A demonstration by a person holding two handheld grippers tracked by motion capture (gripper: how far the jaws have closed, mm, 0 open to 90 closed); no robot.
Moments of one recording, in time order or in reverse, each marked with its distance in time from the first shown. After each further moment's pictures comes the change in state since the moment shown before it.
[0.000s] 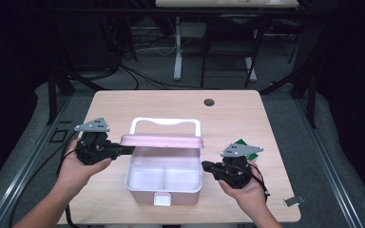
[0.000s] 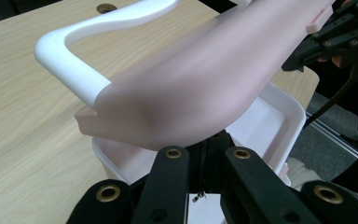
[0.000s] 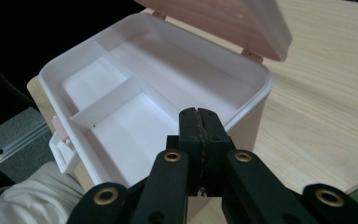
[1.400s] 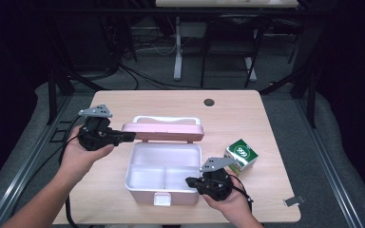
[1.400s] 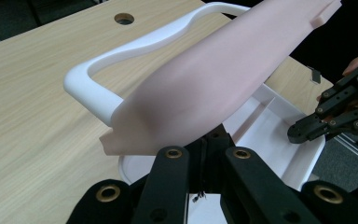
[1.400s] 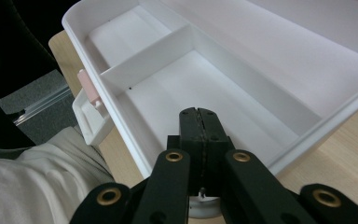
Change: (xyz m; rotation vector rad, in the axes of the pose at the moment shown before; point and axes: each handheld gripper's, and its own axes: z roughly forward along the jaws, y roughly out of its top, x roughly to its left) left arm 0.012 0.027 0.002 0.005 0.046 -0.009; right arm 0.028 -0.021 0.039 0.103 0.097 -0.075
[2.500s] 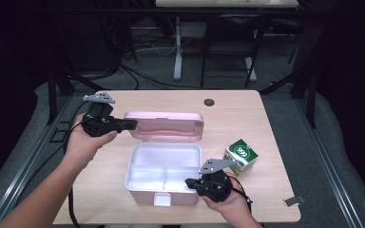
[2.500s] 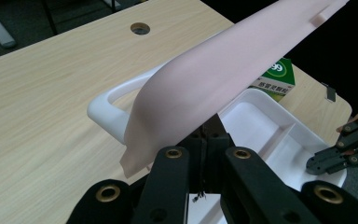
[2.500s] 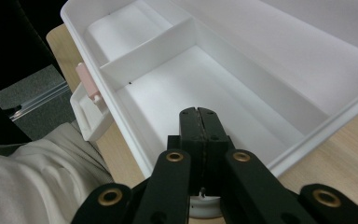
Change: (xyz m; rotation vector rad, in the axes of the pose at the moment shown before) left arm 0.018 0.025 0.009 -0.002 0.035 -0.034; right arm 0.002 -0.003 0.003 0.001 -0.006 -0.019
